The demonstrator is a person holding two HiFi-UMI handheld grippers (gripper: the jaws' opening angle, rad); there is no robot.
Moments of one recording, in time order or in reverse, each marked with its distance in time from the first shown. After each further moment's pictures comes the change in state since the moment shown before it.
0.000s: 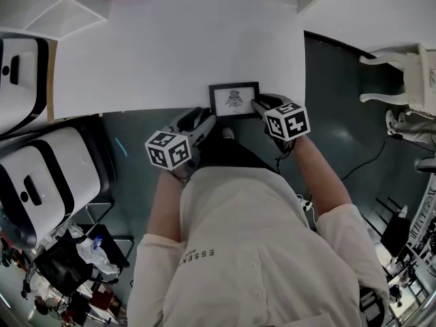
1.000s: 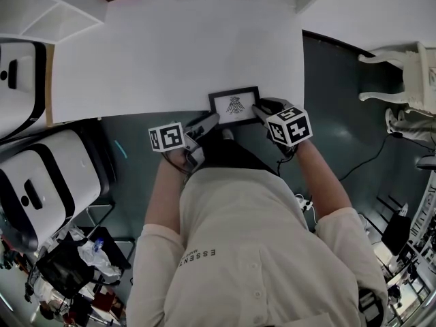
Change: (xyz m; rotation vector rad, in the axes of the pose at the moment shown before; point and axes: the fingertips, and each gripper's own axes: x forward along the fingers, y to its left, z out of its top) left arm 0.036 0.001 -0.024 -0.506 0.074 -0.264; right arm -0.005 -0.001 -0.009 -0.037 0.017 0.022
